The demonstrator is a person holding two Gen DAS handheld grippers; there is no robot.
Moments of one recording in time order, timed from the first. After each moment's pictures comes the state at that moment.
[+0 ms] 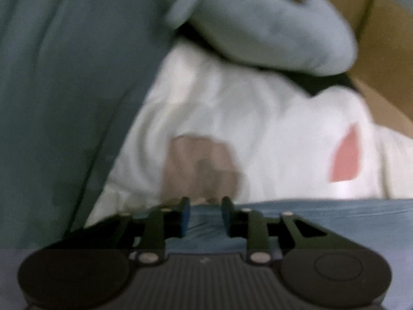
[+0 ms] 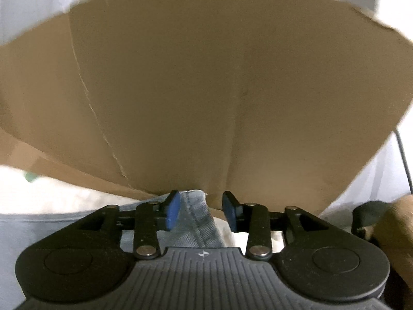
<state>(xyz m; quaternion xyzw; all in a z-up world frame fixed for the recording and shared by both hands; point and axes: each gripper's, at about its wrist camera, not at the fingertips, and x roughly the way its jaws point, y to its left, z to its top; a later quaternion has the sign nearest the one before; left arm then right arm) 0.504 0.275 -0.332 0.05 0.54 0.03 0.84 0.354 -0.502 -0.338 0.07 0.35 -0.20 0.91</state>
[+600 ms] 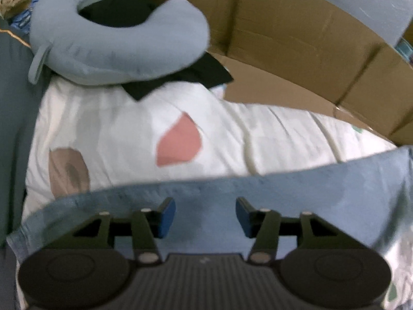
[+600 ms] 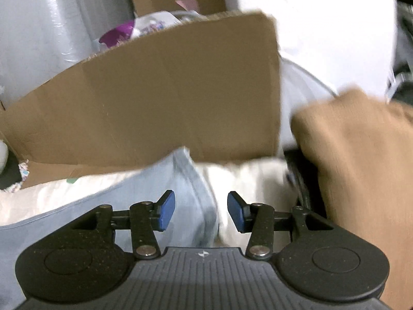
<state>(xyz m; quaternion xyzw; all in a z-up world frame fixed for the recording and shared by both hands) 0.466 0.161 -0.278 0.04 0.57 -0.10 0.81 0.235 -0.510 -0.324 0.21 0.33 -0.20 0.90</state>
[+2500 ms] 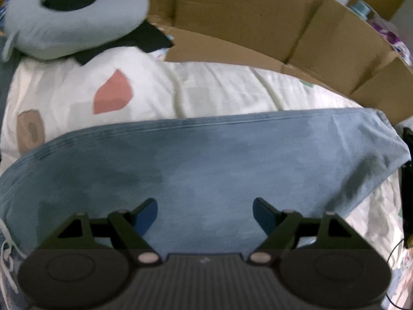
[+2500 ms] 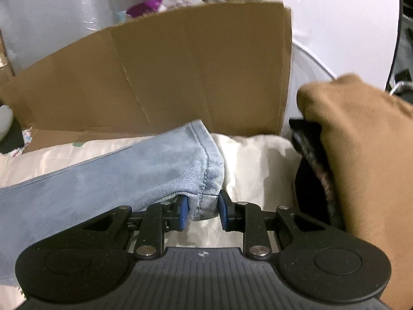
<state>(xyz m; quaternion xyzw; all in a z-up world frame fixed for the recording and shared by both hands) 0.382 0.095 -0.279 0.05 0.60 -0.16 0.78 0.218 -0.473 -0.321 0.14 0.36 -0.18 0.91</state>
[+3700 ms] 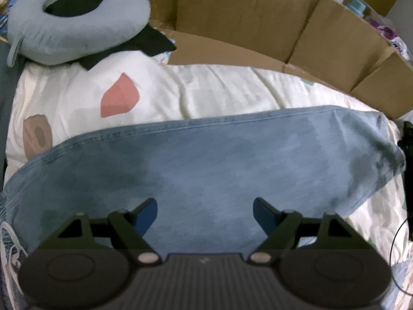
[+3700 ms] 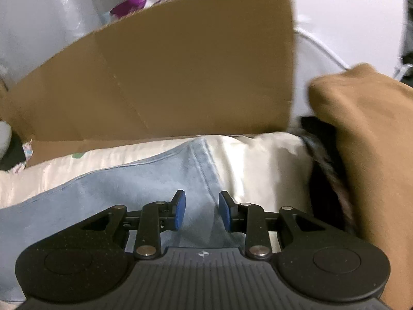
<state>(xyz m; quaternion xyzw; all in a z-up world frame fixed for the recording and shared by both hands) 0.378 0.112 -0.276 0.06 0.59 -0.15 0.79 0.257 -0.494 -0.332 0.18 0.38 -0.17 0.89</state>
